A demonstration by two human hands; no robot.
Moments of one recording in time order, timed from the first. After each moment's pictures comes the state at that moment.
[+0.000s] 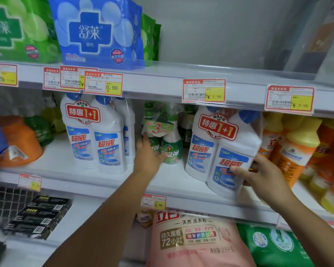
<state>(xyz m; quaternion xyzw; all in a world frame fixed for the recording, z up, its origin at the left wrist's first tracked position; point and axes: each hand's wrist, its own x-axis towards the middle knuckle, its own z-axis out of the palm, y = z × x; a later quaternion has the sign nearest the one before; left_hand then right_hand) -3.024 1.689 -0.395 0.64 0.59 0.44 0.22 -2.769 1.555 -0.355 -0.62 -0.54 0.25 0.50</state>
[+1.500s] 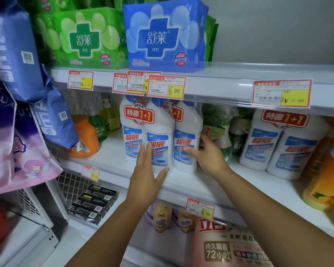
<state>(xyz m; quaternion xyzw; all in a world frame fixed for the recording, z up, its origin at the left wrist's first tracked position) -3.145 1.626 -0.412 0.64 0.63 0.43 0.10 -2.968 1.686 -0.367 -0.51 -0.64 0.33 0.47</state>
